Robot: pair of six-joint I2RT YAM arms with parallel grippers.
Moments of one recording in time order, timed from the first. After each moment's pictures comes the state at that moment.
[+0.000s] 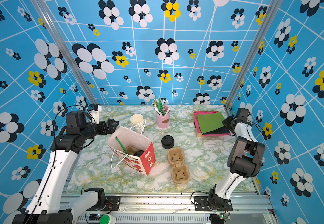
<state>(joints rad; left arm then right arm) 0.01 1.08 1.23 -0.73 0.37 -0.18 -0.39 1.82 1.36 -0.40 -0.19 0.50</state>
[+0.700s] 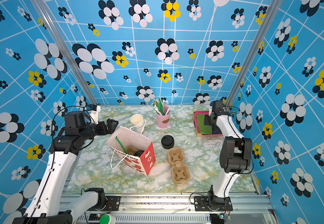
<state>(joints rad) 0.01 1.06 1.23 -0.73 0.37 -0.19 -0.07 1.84 1.50 -0.65 0.01 -0.02</state>
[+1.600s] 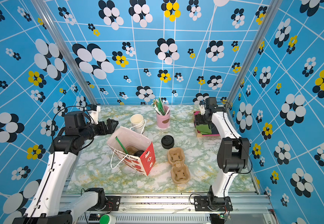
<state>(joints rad) 0.01 1.06 1.23 -0.73 0.37 -0.19 0.00 1.83 1.62 -0.82 -0.10 -0.12</state>
